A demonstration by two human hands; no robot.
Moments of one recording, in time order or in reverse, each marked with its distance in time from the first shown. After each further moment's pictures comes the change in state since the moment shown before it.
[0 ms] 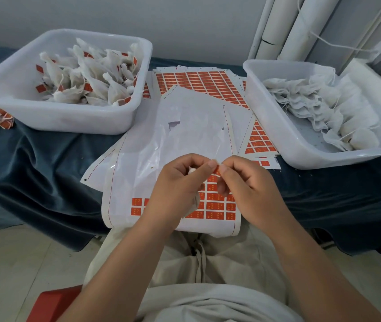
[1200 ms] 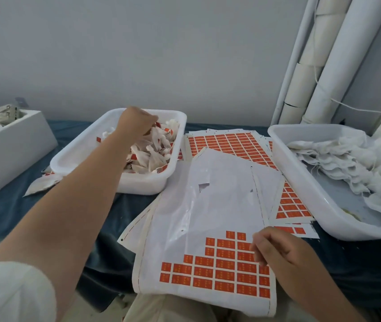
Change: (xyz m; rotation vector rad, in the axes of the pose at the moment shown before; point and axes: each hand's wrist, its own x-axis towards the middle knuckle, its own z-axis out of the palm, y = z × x) left_hand 0.229 0.148 -0.193 0.880 0.533 0.078; right_hand 0.014 0.014 -0.013 0.008 -0.044 0.145
